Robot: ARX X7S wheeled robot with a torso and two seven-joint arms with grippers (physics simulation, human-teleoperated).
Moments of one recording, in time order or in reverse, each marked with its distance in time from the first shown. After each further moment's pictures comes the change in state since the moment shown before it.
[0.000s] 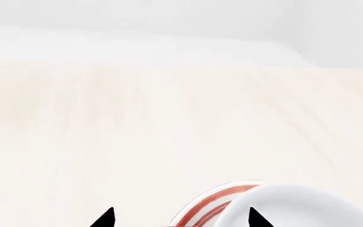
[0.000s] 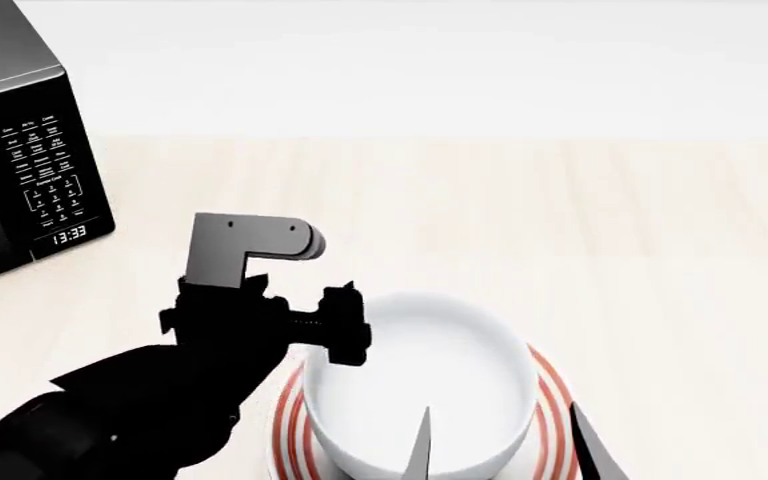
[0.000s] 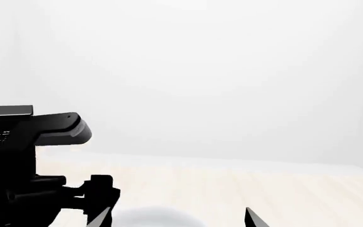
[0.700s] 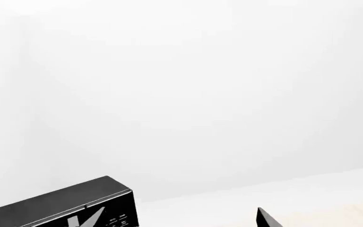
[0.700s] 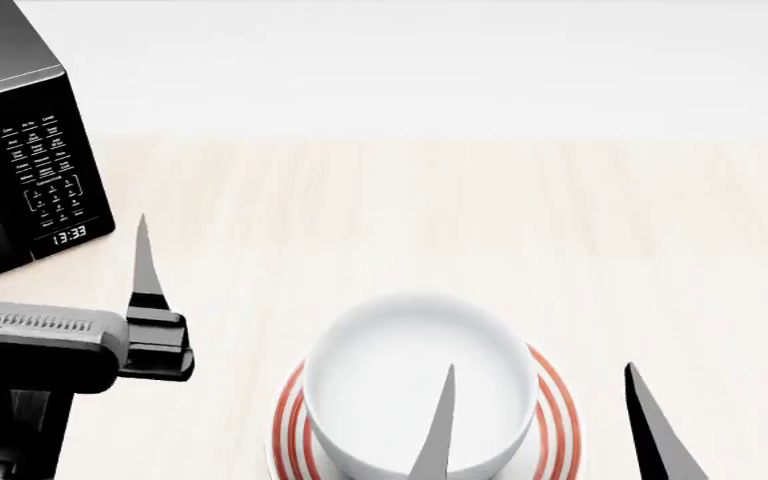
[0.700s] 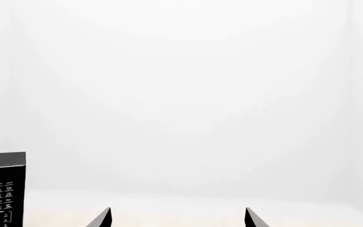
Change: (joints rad) left arm 0.171 -0.610 0.106 1.088 0.507 0.129 -0.750; right arm 0.010 0.054 0.035 -0.274 -0.008 0.131 0.084
